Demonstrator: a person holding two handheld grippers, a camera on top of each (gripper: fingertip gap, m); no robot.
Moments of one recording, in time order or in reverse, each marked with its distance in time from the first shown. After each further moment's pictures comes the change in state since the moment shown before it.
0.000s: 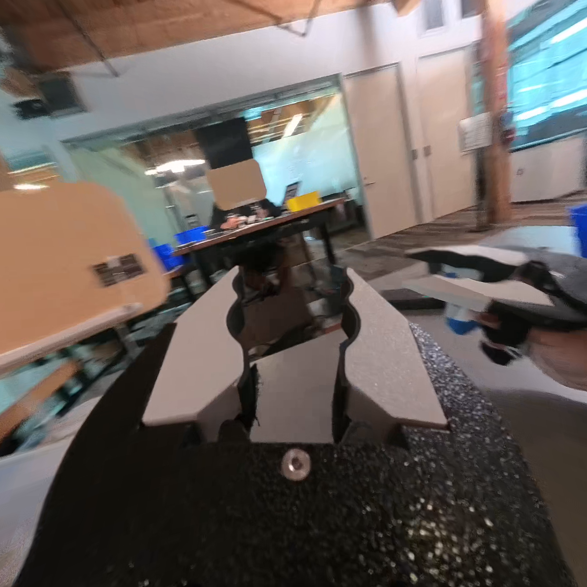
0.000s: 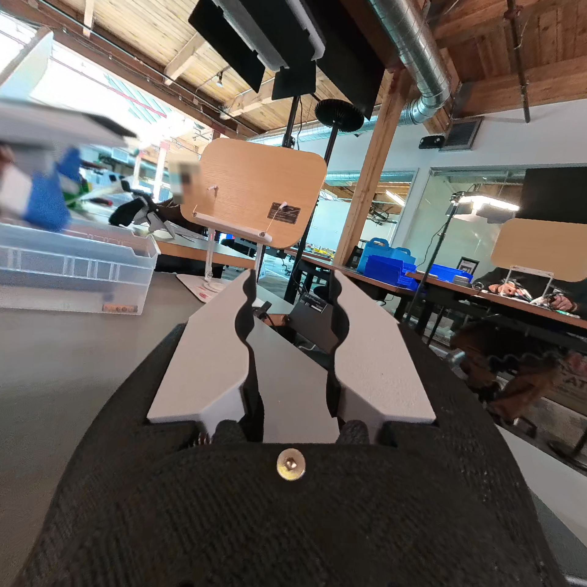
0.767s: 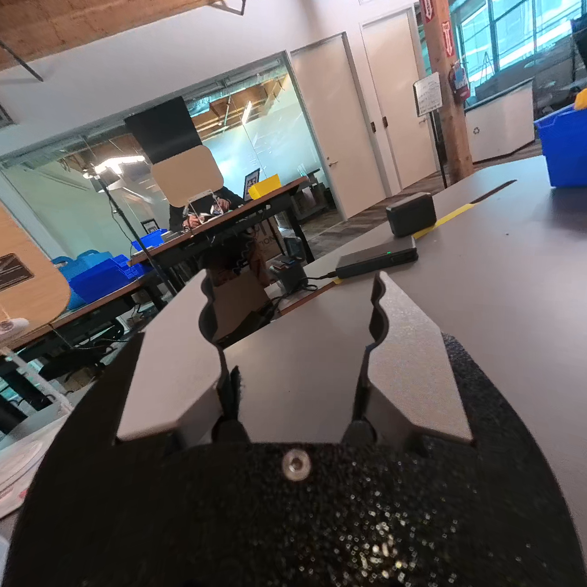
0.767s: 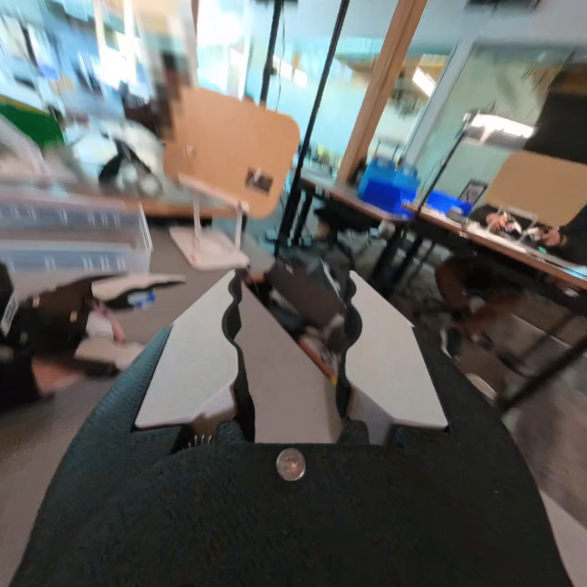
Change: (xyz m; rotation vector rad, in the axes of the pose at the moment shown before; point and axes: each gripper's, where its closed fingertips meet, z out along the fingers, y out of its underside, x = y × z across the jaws) left arm 0.078 0.076 0.045 -0.023 0.145 0.105; right arm 0.076 -0.125 -0.037 -0.374 -0.031 -0.010
